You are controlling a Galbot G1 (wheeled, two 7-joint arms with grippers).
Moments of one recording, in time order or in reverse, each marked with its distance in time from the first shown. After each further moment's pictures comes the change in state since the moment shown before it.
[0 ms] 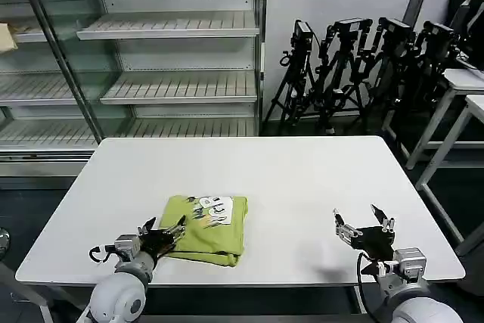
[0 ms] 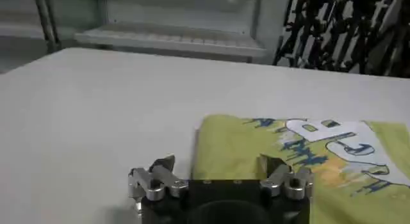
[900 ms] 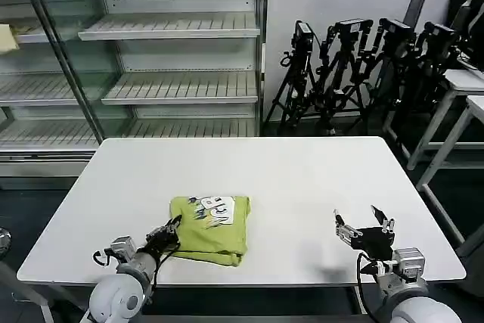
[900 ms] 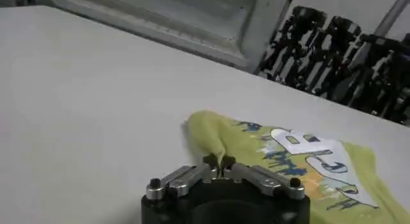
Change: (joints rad) left arm 0.005 -0.034 -0.036 0.055 -0.138 -0.028 0.129; right arm 0.002 0.003 -0.003 -0.011 -0.005 0.001 0.000
